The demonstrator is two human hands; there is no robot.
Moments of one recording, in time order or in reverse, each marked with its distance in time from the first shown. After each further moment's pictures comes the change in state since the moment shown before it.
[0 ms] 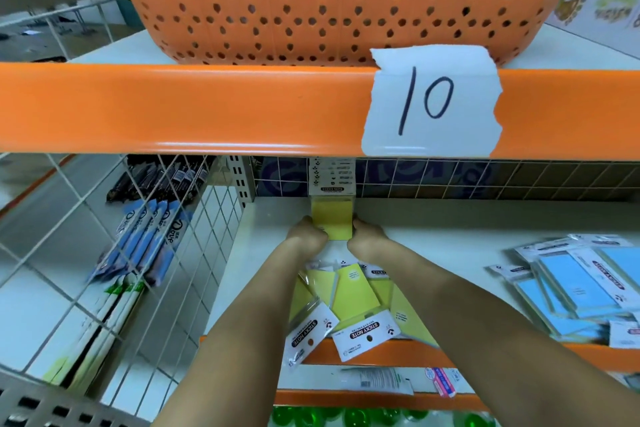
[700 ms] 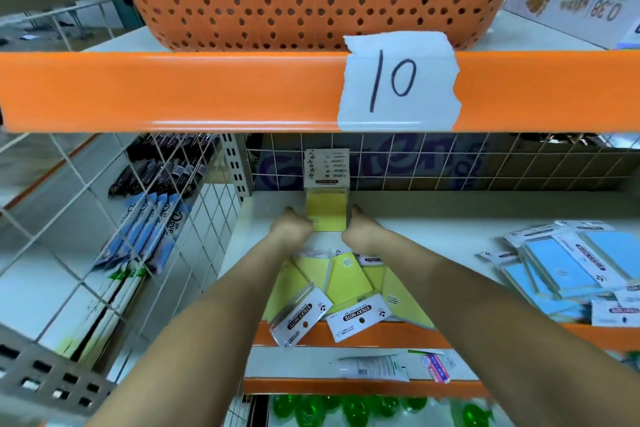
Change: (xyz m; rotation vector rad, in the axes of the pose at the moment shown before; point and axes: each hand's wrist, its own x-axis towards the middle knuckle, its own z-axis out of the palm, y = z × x) left_hand -0.022 -0.004 -0.012 0.033 0.134 -0.065; right_hand -0.021 -0.003 -0.007 -0.014 -0.016 -0.014
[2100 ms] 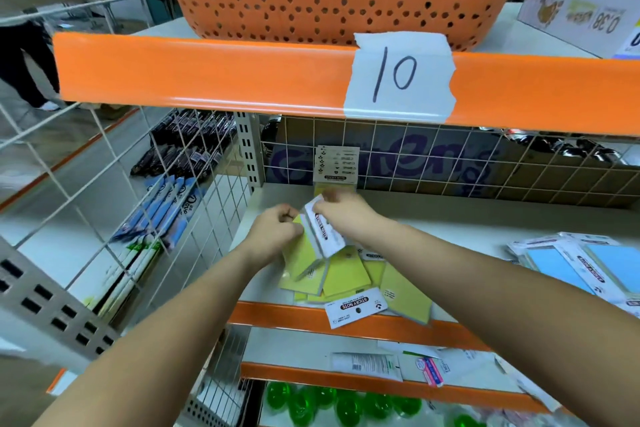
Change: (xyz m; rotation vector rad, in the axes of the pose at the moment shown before) left_hand -0.067 -0.033 -0.031 -0.443 -0.001 0.218; right_hand -0.075 -0.053 -0.017 0.259 0.042 -0.339
